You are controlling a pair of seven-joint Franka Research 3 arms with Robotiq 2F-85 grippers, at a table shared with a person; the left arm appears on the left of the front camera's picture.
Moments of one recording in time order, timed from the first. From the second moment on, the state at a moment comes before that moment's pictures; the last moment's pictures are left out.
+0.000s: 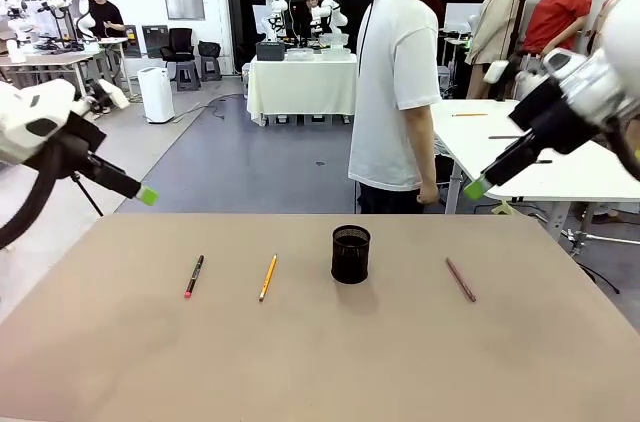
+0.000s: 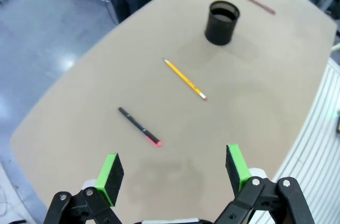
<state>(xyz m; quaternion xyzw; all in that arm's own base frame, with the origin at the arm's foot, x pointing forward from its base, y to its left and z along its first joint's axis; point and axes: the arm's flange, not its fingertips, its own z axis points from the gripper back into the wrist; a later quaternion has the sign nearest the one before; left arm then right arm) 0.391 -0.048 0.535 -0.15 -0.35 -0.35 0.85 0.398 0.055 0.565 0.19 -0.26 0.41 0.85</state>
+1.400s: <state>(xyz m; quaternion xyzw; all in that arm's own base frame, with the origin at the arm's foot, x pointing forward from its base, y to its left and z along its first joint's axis) 0.398 -0.027 0.606 -0.09 -0.39 -0.34 0.85 0.387 -0.023 0.629 0.20 -0.30 0.43 0.83</state>
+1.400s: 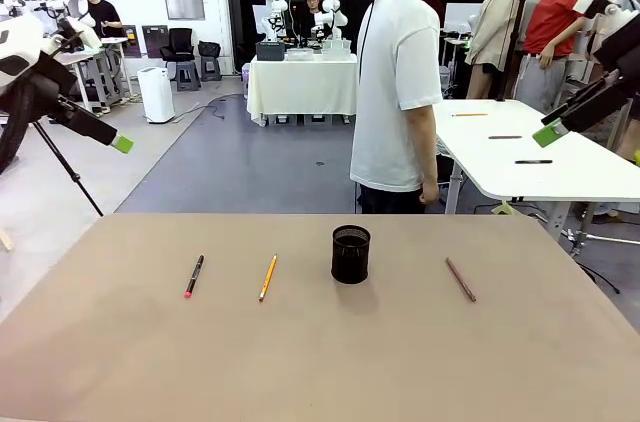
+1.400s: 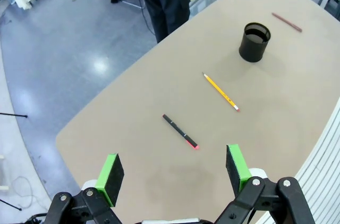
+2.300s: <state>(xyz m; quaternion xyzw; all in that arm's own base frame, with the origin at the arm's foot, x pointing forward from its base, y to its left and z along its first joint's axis) 0.411 -0.031 0.637 -0.12 -0.38 -0.34 0.85 0.411 -0.065 0.620 0.19 -0.31 0.43 0.83</state>
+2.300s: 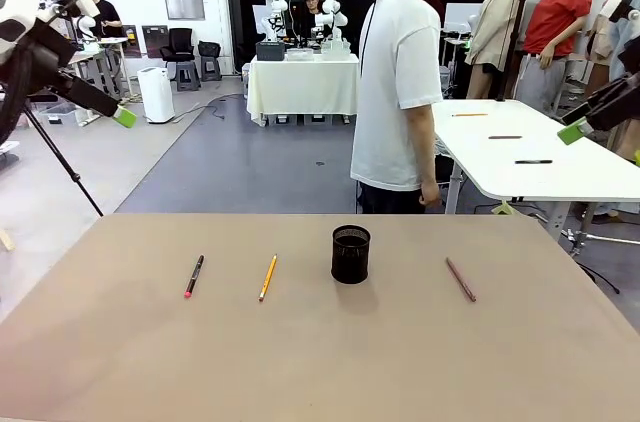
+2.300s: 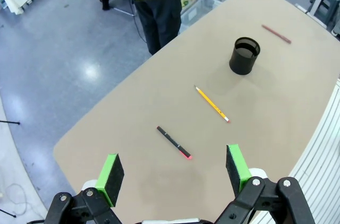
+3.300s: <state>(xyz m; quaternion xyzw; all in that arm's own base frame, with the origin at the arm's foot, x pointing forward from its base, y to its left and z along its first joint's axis) 0.411 -0.029 0.637 -0.12 -0.38 -0.34 0.85 0.408 -0.062 0.618 0.19 -0.30 0.43 0.83</state>
